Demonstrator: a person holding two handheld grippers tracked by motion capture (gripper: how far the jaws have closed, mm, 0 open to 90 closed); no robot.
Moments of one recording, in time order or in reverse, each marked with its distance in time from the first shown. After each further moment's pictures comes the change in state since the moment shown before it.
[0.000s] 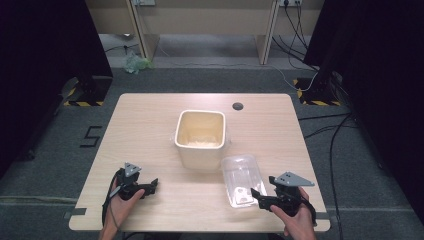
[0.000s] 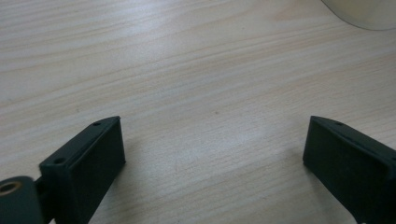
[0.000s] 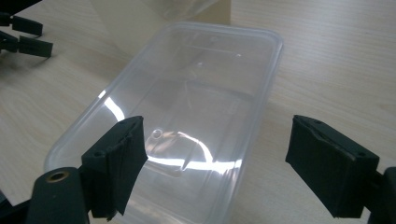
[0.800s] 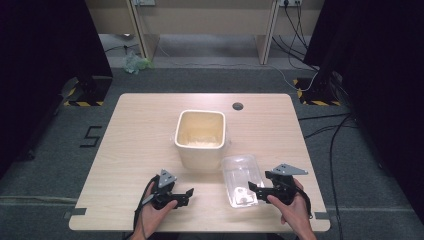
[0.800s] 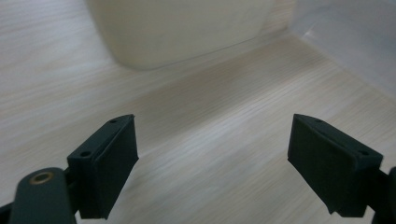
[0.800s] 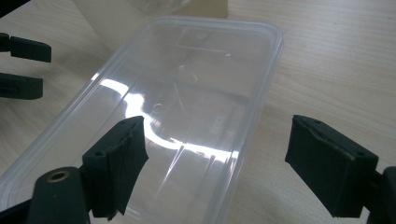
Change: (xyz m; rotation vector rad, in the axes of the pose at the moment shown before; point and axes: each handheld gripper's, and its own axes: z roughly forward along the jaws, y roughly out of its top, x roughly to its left) left arm -0.109 0.016 -0.003 -0.051 -0.249 0.085; right arm -0.018 0.007 0.028 0.043 0.041 0.039
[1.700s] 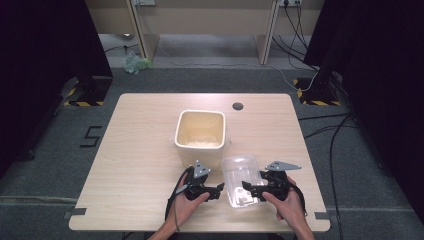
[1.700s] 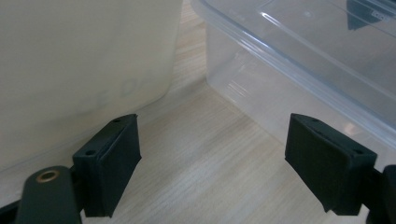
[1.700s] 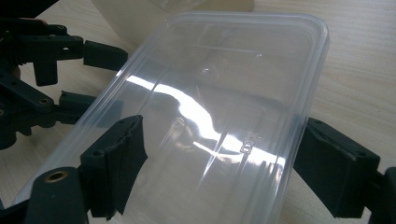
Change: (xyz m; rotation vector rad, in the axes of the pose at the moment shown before) left arm -0.060 0.045 0.054 0.010 -0.103 0.037; right arm 0.000 0.006 0.018 0.030 0.099 0.034
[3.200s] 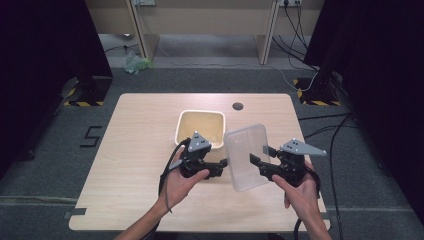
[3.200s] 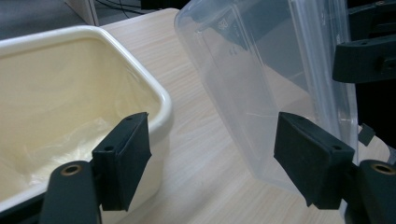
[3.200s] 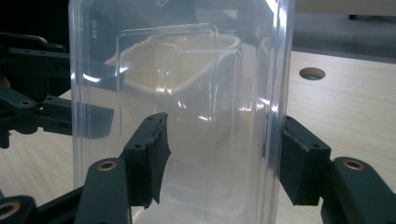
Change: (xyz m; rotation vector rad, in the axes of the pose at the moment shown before) left arm -0.019 0.104 -0.084 -0.118 -0.049 0.064; right arm 0.040 0.079 -0.077 -0.236 -0.077 -0.071
